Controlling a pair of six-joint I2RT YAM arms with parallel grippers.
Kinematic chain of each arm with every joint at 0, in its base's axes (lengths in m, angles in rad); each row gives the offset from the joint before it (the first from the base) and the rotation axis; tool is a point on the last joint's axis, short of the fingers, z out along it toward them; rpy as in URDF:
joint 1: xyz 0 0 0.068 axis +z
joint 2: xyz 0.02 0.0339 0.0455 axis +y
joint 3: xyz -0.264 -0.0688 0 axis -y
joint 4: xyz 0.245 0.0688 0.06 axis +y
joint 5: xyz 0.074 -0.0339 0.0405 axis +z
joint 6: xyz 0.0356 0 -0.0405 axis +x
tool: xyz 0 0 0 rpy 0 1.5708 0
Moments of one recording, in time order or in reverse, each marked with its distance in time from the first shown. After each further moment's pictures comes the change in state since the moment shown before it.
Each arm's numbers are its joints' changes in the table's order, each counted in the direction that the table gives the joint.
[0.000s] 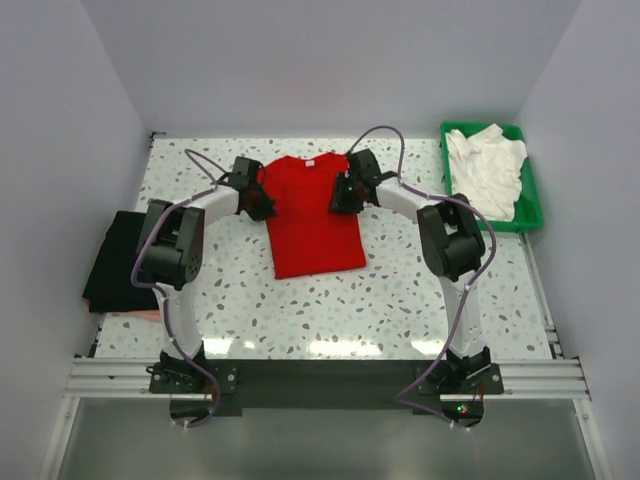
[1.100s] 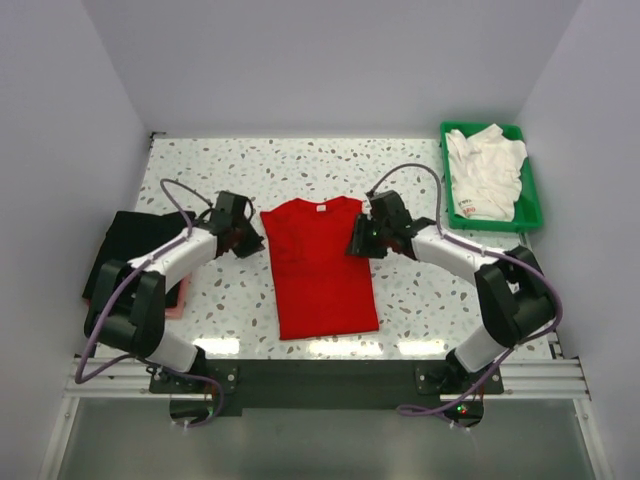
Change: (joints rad) left arm -0.068 -0.535 -0.498 0.045 0.072 -0.026; right arm 0.084 -0.628 -0.721 -0.076 -0.007 0.094
